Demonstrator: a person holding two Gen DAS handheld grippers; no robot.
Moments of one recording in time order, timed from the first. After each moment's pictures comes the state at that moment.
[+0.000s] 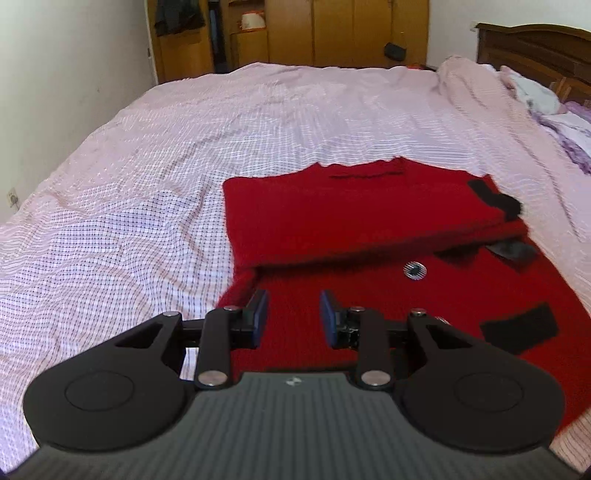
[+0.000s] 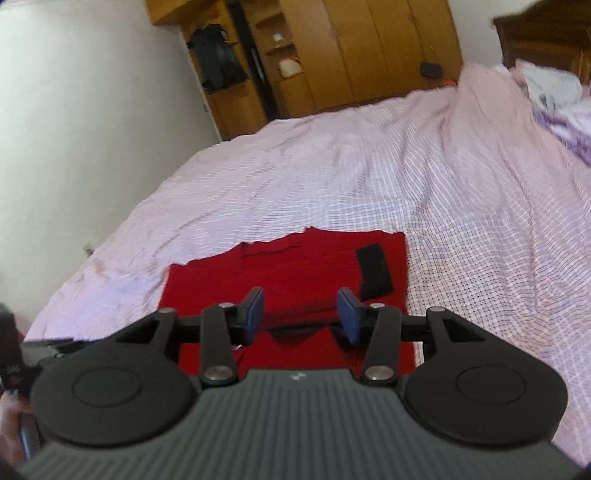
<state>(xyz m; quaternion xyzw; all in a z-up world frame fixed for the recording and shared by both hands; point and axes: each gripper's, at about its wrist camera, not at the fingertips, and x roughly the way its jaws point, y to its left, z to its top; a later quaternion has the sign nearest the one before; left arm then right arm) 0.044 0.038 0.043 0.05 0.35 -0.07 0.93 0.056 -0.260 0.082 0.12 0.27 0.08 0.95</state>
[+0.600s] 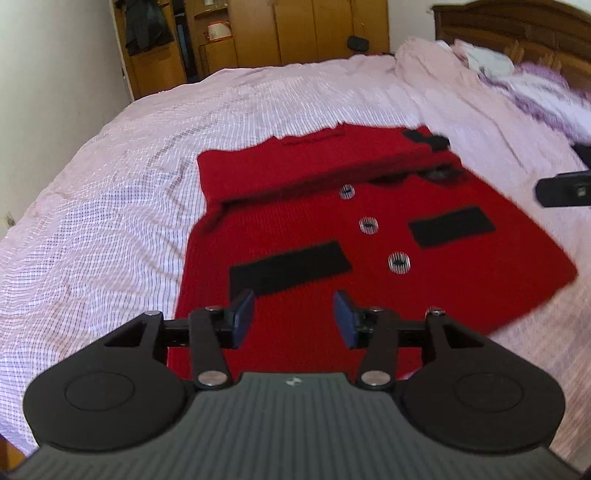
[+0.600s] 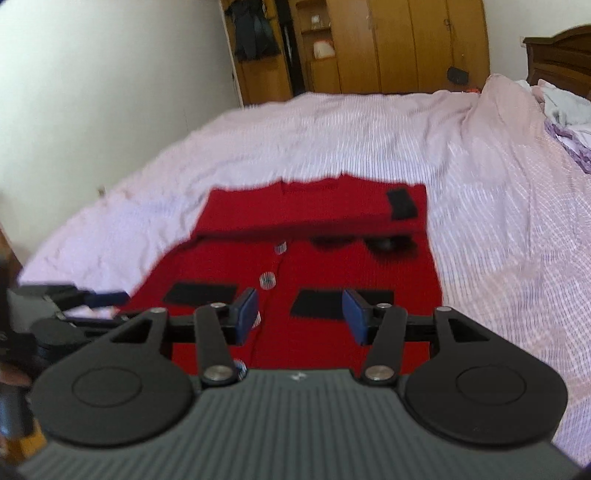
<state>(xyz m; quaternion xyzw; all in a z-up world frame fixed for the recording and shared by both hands) -0.091 0.019 0.022 0.11 0.34 -0.10 0.93 -0.042 -0.199 0.043 0.04 0.30 0.10 0.95</state>
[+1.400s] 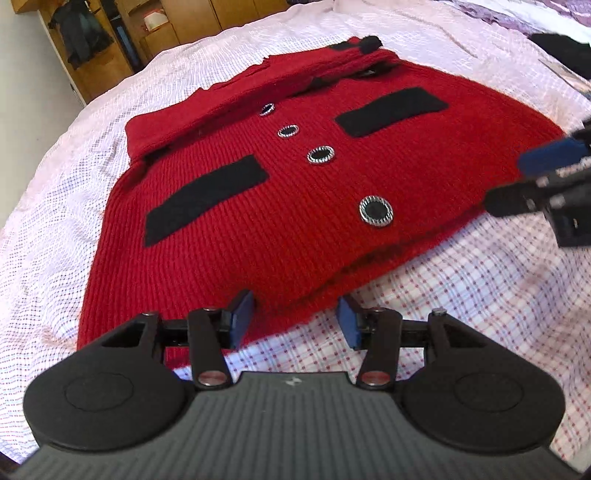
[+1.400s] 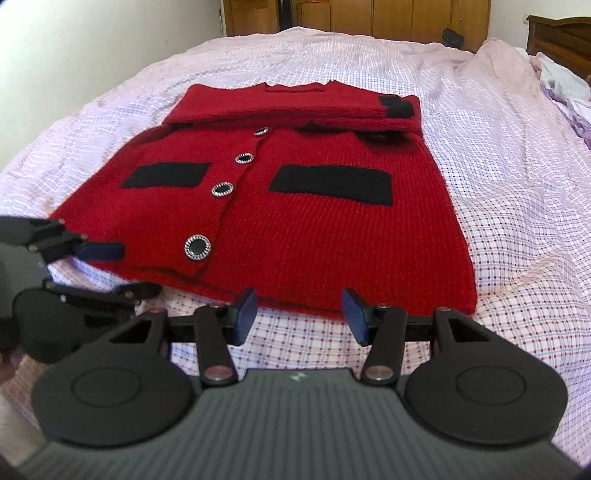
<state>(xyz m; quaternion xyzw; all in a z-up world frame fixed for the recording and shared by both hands) -0.101 -0.027 -0.057 0.21 0.38 -0.15 0.89 -0.065 -0.181 -0.038 -0.01 0.38 0.07 0.92</state>
